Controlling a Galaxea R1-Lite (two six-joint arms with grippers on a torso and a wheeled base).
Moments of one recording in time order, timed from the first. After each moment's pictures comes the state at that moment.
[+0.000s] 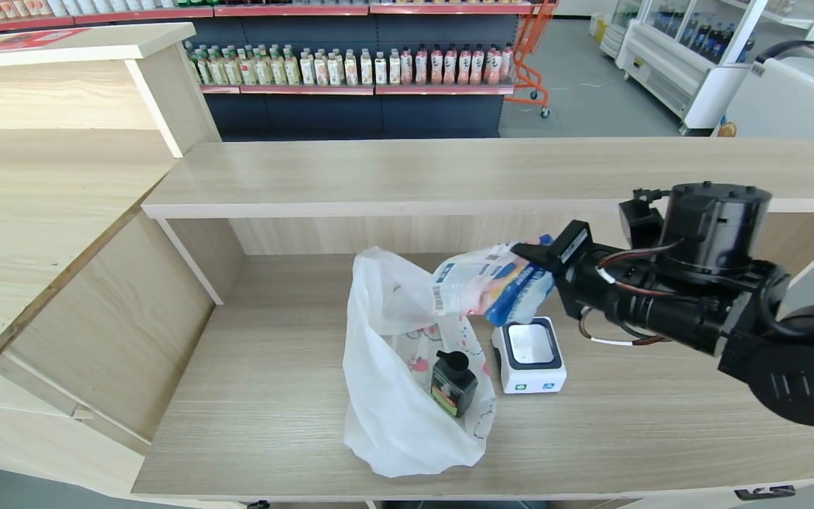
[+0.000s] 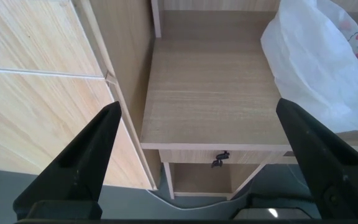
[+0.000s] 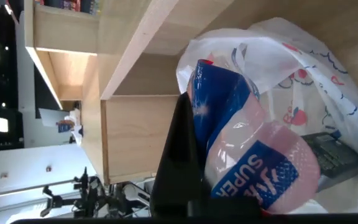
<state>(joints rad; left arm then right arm) 0.00 0.00 0.00 0.00 0.01 0.00 0.50 1.74 -0.85 -0.79 0.10 1.02</state>
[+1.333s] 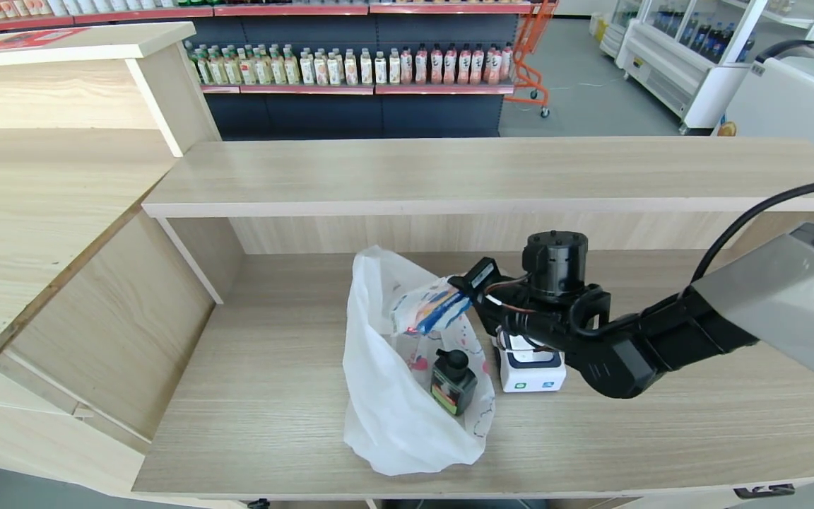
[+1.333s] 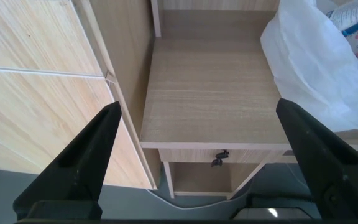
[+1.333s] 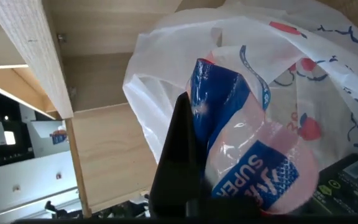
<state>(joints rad) 0.00 0.00 0.00 0.00 0.01 0.00 0.55 2.14 -1.11 -0.85 0.07 1.13</state>
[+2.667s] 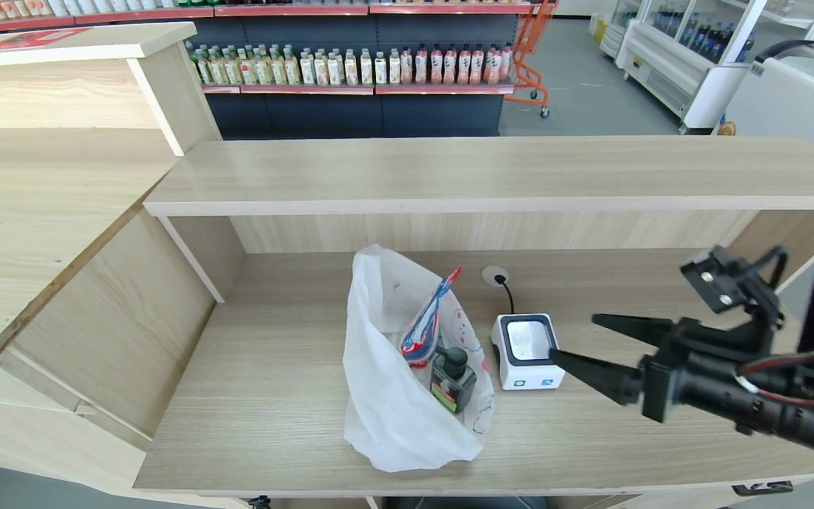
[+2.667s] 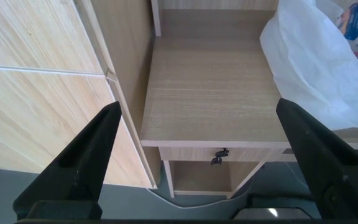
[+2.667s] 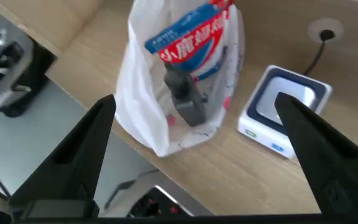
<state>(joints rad) 0.00 0.00 0.00 0.00 0.01 0.00 0.40 1.41 -0.39 -0.80 0.32 -0.04</state>
